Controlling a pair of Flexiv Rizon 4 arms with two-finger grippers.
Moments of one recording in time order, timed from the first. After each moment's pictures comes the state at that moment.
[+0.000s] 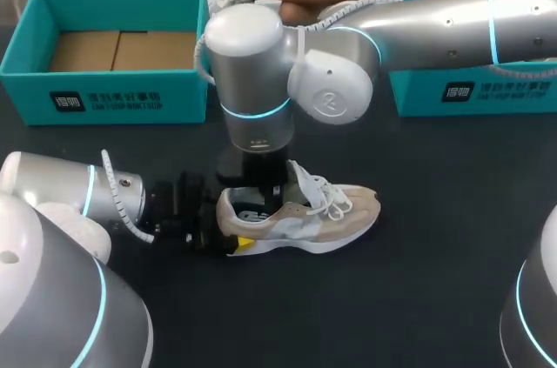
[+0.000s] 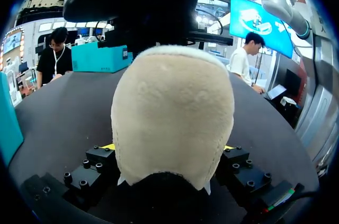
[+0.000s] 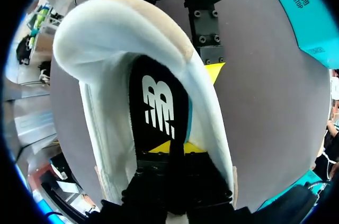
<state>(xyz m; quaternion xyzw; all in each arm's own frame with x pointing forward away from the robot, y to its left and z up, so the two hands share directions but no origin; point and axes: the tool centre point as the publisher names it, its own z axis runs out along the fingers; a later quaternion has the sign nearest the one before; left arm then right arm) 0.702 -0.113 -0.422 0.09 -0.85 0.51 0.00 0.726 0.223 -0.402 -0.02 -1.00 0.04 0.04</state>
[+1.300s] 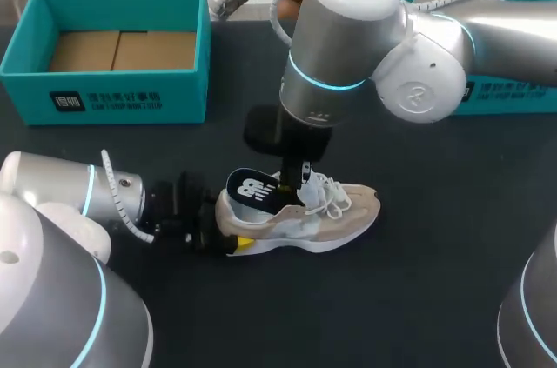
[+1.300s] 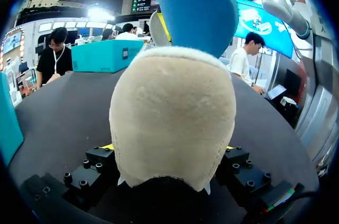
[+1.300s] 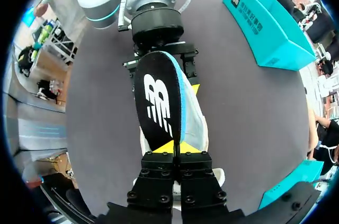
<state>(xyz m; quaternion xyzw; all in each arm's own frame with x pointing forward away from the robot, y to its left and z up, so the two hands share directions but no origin) 0.702 -0.113 -0.422 0.09 -0.85 0.51 0.00 0.720 0.214 -0.313 -0.04 -0.99 -0.11 0.00</state>
